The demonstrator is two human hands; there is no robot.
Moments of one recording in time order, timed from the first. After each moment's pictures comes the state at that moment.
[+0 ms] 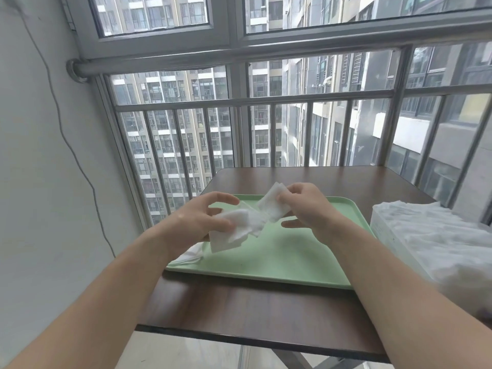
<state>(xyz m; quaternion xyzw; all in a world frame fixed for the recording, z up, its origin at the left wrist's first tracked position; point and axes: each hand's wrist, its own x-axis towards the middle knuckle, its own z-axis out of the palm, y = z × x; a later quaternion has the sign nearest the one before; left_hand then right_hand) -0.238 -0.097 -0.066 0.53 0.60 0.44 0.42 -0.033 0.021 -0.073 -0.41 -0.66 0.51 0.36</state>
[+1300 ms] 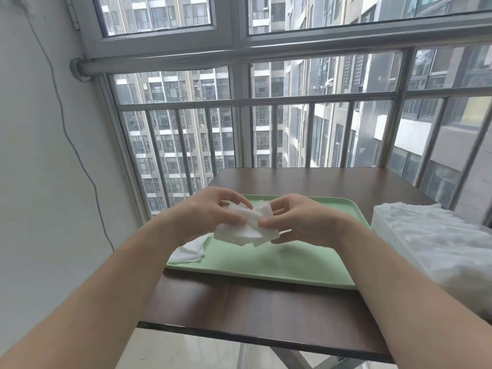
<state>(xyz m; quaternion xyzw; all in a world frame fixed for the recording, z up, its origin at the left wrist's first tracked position) -0.224 -0.091 -0.046 0.55 0.62 0.40 0.39 -0.027 0.016 -0.074 -0.25 -0.73 0.61 0.15</state>
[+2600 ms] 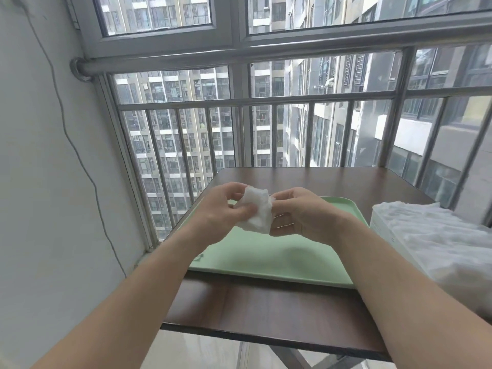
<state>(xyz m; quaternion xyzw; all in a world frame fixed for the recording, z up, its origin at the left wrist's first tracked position) -0.205 -0.077 -0.070 0.60 0.60 0.48 0.22 -0.030 0.018 -0.072 -0.26 -0.69 0.64 0.22</state>
